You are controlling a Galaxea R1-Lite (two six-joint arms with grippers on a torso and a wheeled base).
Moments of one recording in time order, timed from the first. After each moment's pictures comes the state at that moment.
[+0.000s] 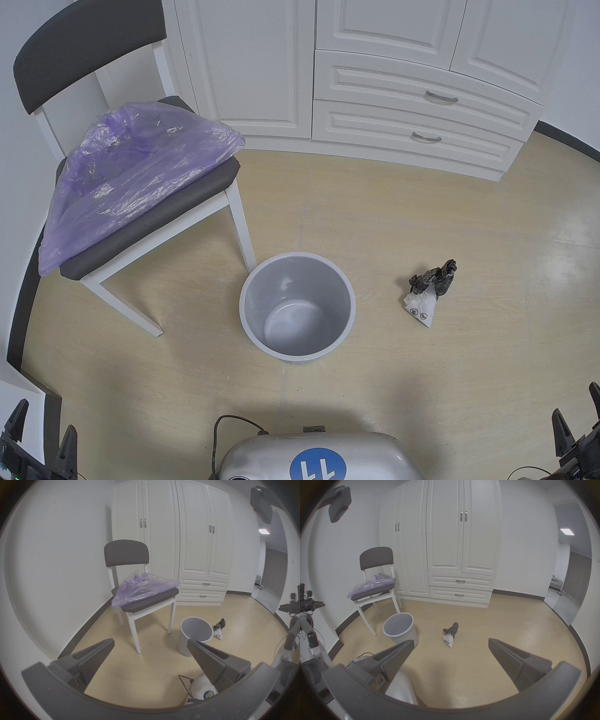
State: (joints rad) left arm 0.00 0.02 -0.02 0.00 -0.02 0.03; right arm 0.00 0.02 -0.02 0.00 0.02 -0.06
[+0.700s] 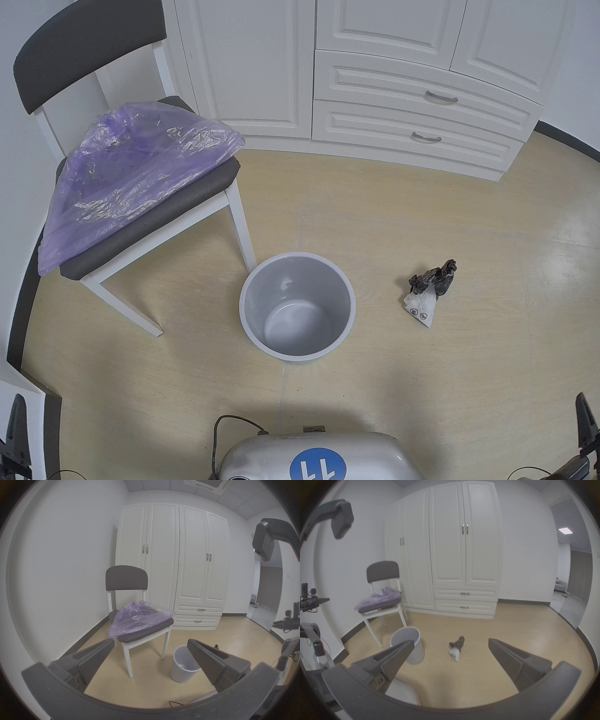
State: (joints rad) left arm -0.01 0.04 -0.20 -0.06 -0.05 -0.05; right arm 0.00 0.02 -0.12 -0.05 0.09 -0.03
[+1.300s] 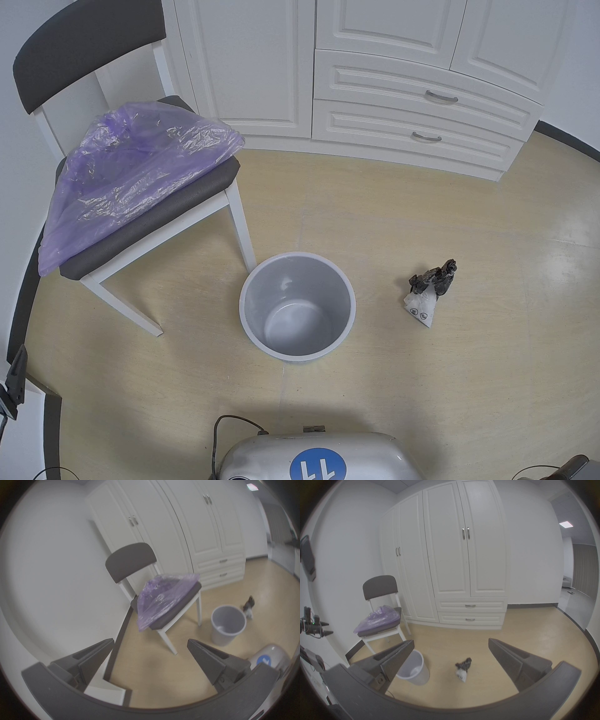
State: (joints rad) left arm 0.00 0.45 -0.38 -0.02 0.23 0.34; right arm 0.02 0.65 -0.50 -0.33 0.12 0.03
